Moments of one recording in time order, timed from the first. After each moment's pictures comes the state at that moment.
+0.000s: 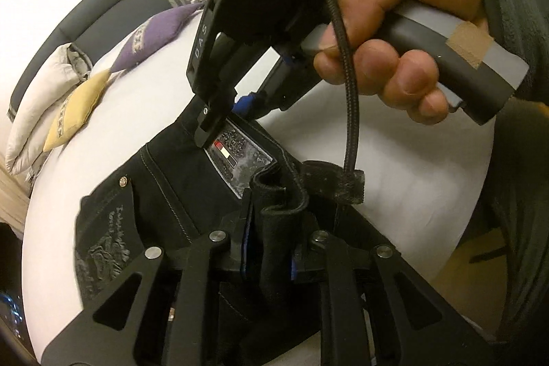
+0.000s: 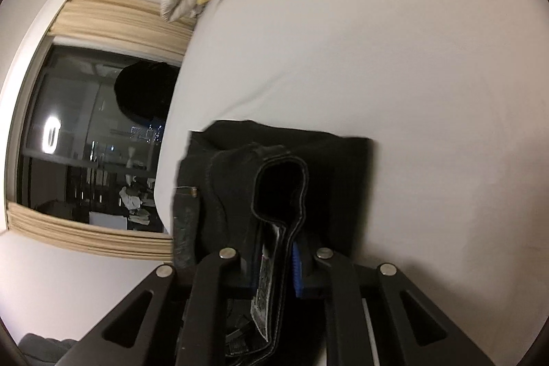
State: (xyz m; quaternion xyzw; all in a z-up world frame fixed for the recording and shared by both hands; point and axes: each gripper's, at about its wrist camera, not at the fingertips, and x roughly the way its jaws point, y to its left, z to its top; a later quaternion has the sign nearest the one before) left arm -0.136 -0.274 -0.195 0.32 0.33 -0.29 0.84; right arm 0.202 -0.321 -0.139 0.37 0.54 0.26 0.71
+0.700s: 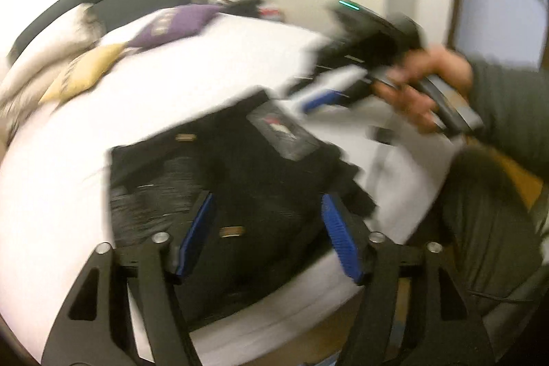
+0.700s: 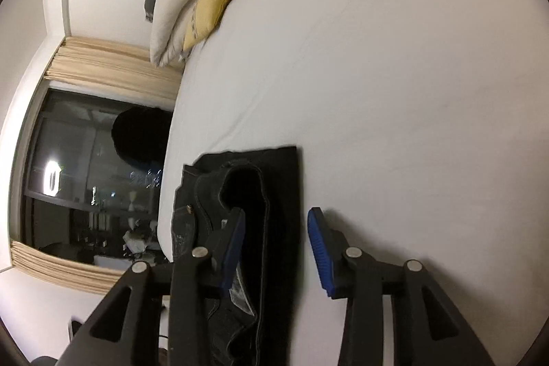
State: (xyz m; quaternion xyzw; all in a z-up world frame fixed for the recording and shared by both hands) left arm -0.139 -0.146 -0.122 0.16 0.34 -0.30 0.87; right arm 0.156 -0.371 -0.123 0.43 0.48 0.20 0.74
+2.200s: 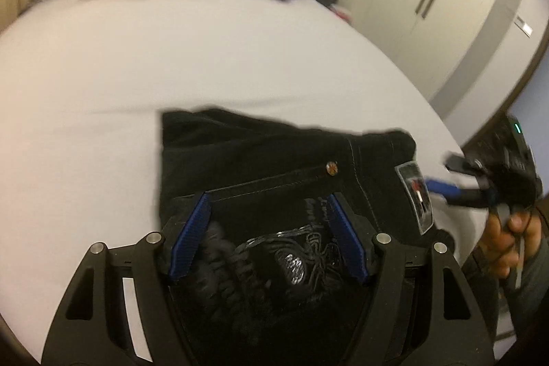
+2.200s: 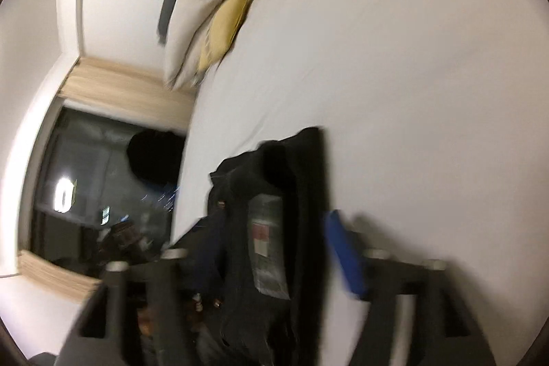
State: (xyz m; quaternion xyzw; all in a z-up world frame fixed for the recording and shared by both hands) left arm 0.005 -0.061 -0.159 -0.02 0.43 -0.24 0.87; right arm 0.117 -0.331 -0.111 0.45 0.42 0.17 0.76
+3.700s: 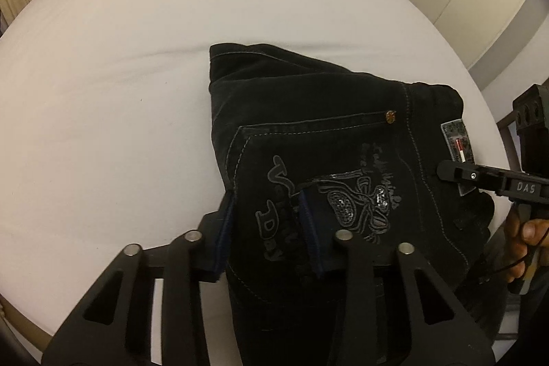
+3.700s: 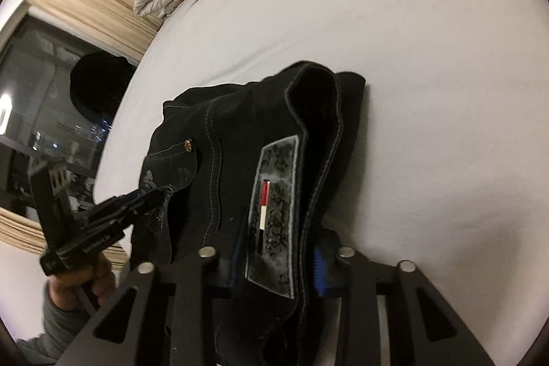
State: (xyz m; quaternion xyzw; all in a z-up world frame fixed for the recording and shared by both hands) left arm 0.014 -0.045 -0.193 0.02 0.54 -0.17 0.83; right arm 0.127 -0.277 -0.116 0.26 0.53 0.15 0.79
